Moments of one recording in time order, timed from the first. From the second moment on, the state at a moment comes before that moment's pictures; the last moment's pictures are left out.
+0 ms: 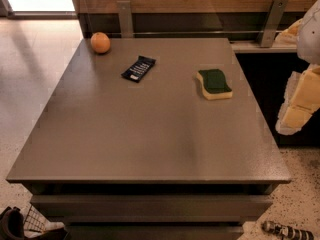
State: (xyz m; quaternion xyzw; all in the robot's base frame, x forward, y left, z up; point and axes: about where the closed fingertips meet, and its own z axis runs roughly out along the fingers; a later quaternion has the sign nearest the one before) arm 0.438 -0.215 0.984 -0.60 0.78 -0.04 0.17
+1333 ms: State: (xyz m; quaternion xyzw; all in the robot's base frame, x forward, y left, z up) arm 0.528 -0.208 0.945 -0.46 0.81 0.01 0.36
